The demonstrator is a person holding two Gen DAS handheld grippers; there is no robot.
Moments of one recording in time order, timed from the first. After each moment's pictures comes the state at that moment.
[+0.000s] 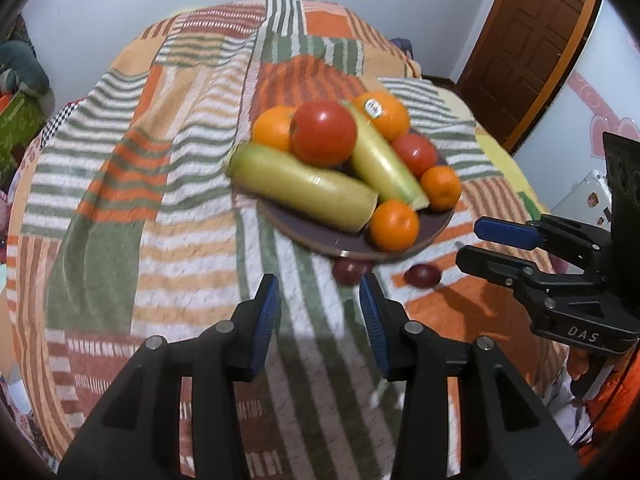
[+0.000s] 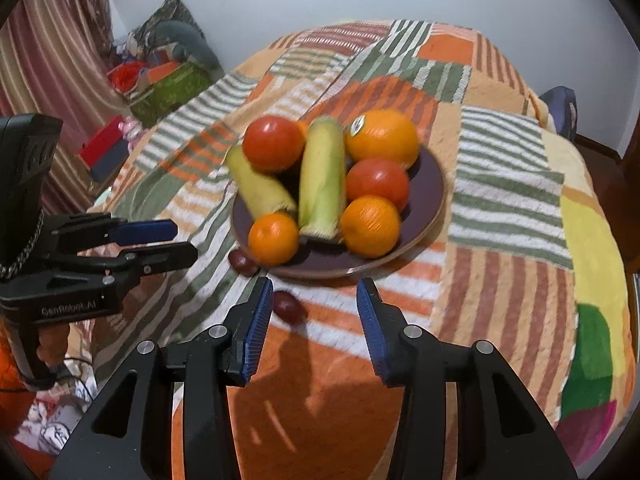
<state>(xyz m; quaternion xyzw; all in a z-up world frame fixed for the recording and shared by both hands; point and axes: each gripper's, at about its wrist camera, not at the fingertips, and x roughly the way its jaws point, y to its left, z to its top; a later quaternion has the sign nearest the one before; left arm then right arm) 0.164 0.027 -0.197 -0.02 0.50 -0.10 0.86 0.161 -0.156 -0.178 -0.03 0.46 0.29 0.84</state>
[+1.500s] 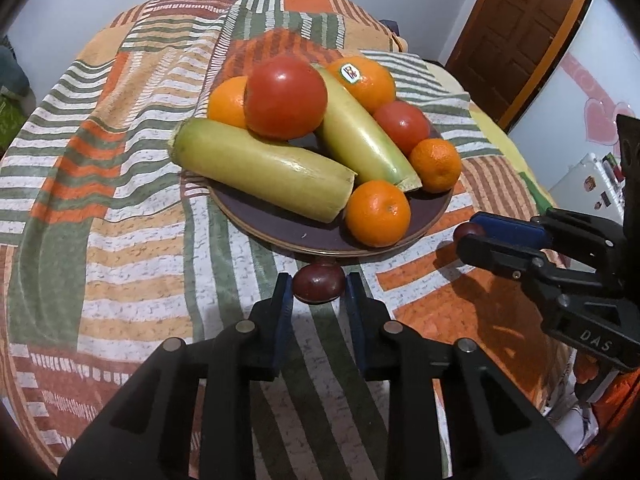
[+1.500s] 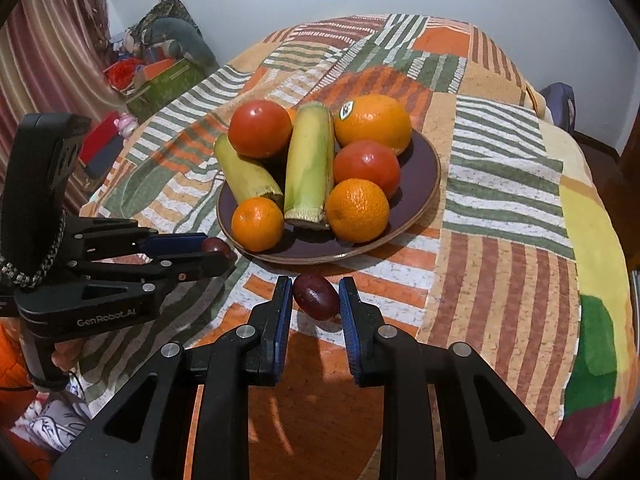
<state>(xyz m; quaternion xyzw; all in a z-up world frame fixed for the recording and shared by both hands) 0.183 0.005 -0.224 -0.02 0.52 -0.13 0.84 0.162 -0.162 -0.186 -0.03 0.46 0.29 0.84</state>
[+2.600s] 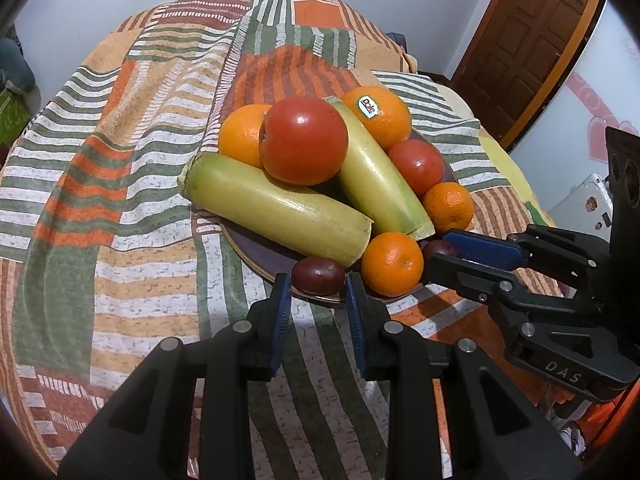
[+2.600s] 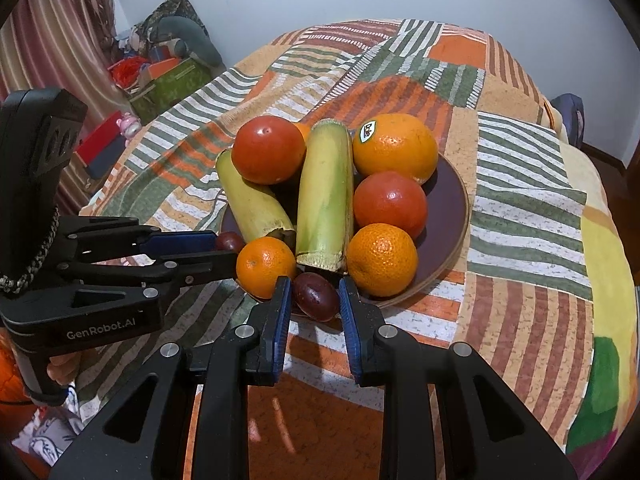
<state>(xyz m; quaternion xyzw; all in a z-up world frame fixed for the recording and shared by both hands) 0.206 0.011 -0.217 -0.03 0.51 -0.12 0.85 0.182 -0.140 -0.188 -0.04 0.46 0.30 0.84</state>
